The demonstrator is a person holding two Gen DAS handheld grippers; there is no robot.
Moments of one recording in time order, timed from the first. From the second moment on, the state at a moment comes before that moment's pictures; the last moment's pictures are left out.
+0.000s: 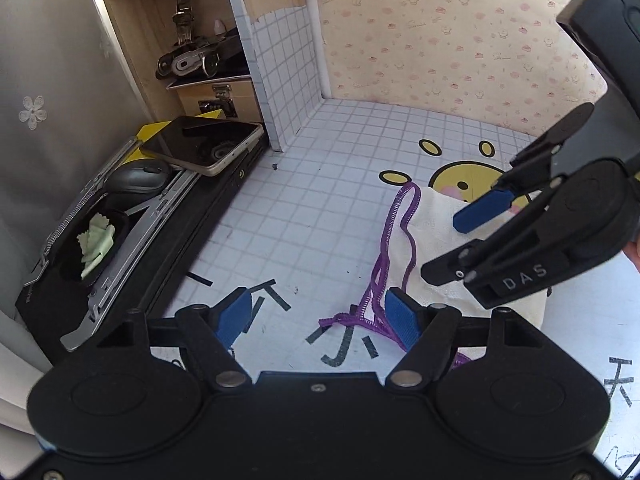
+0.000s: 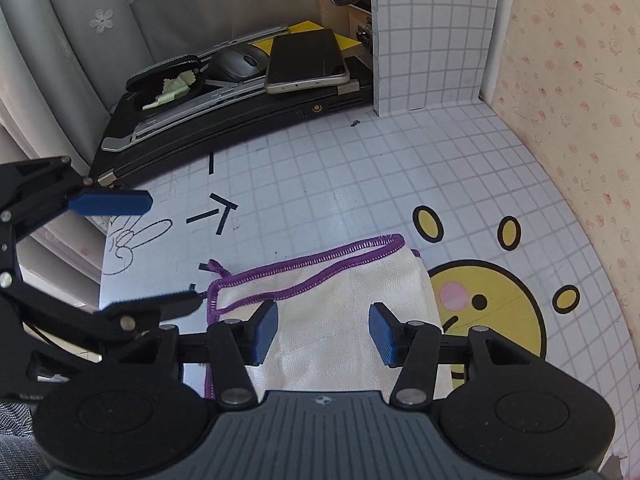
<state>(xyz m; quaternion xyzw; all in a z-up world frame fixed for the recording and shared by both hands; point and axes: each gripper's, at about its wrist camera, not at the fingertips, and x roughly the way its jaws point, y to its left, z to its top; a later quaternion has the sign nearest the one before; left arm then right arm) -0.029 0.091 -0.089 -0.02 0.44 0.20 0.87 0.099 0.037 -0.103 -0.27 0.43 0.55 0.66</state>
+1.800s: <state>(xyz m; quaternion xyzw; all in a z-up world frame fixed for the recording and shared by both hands) -0.030 -0.017 -0.112 0.21 0.44 -0.02 0.87 0.092 -0.079 -0.097 -0.16 0.49 0.47 0.72</state>
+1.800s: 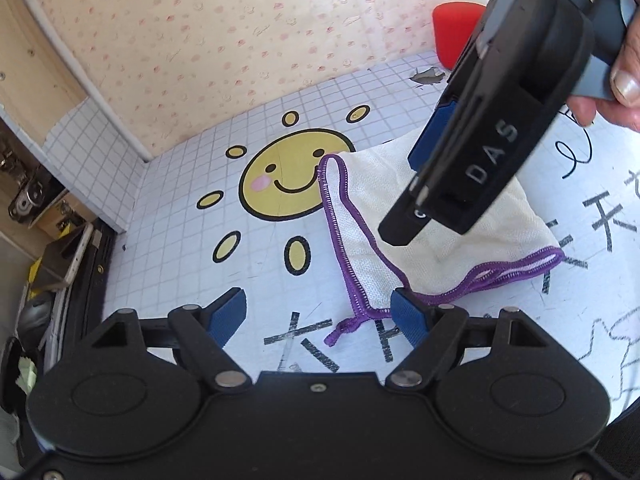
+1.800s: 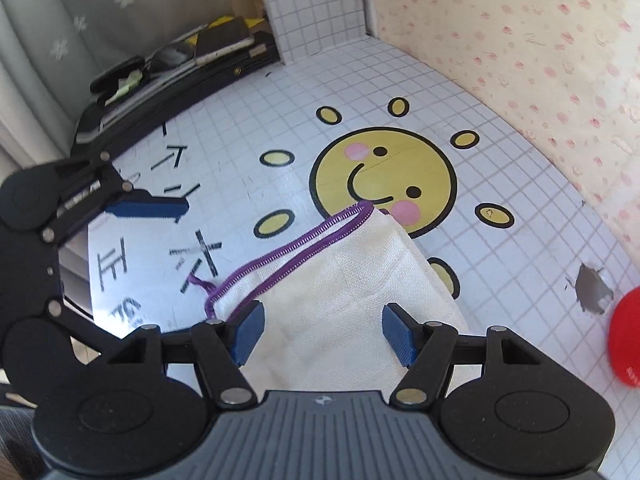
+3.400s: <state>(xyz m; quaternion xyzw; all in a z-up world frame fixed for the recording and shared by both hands) -0.019 -0.006 -0.130 0.22 0.41 -0.25 0.85 0.081 -0.061 -0.106 -0.06 0.53 0.31 0.78</state>
